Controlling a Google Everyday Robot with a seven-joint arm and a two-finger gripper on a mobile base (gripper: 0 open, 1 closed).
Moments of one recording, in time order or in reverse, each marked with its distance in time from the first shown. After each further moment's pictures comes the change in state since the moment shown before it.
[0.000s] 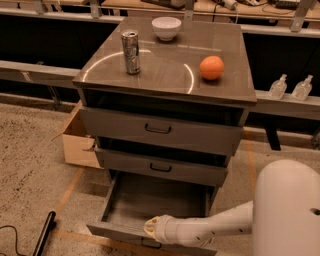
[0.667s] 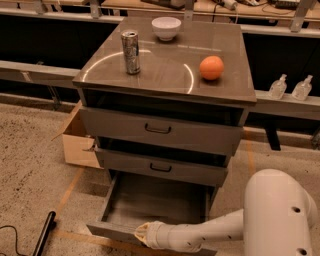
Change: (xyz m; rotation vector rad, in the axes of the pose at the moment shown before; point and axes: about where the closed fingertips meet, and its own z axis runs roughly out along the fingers) arm 0.002 0.029 0.052 -0.043 -0.066 0.023
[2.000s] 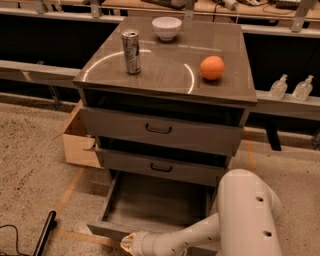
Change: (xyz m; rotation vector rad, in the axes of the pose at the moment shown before) arm 0.001 0.054 0.063 -0.075 -0.021 -0.006
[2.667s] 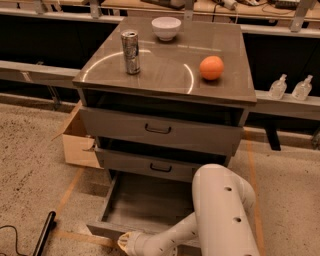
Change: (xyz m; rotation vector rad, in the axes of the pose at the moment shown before) arm 0.009 -0.010 0.037 0.086 0.052 -0.026
